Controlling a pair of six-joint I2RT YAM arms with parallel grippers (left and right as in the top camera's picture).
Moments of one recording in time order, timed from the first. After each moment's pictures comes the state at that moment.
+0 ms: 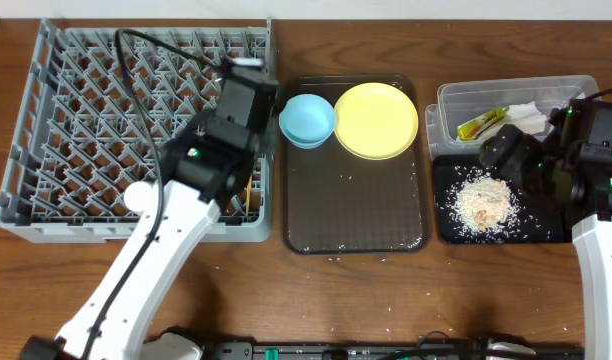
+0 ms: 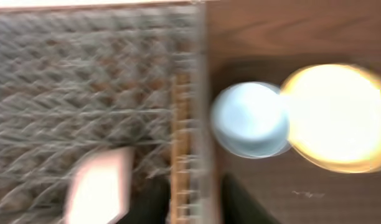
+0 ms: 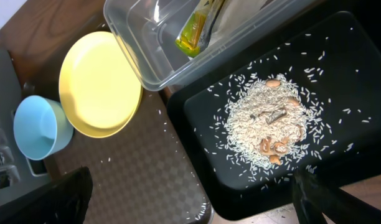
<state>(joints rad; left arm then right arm) -0.44 1.43 1.36 -0.77 -0.31 -0.29 -0.15 1.25 1.21 -0.99 -0.16 0.49</state>
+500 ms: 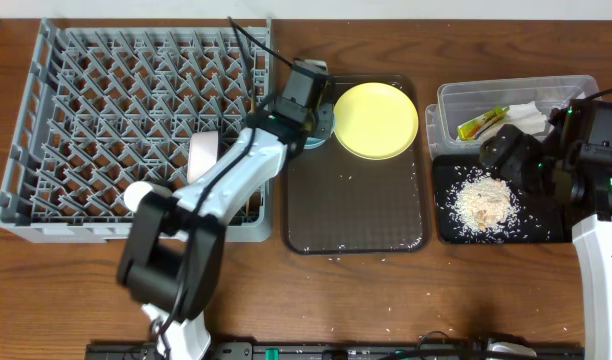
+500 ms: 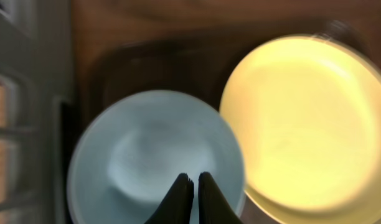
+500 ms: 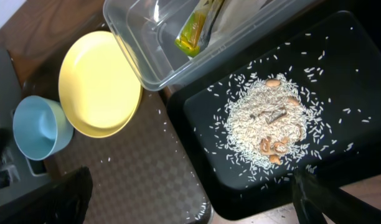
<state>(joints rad) -0.47 1.92 1.36 -0.29 -0.08 -0.28 -0.15 1.25 1.21 -0.99 -0.16 0.49</state>
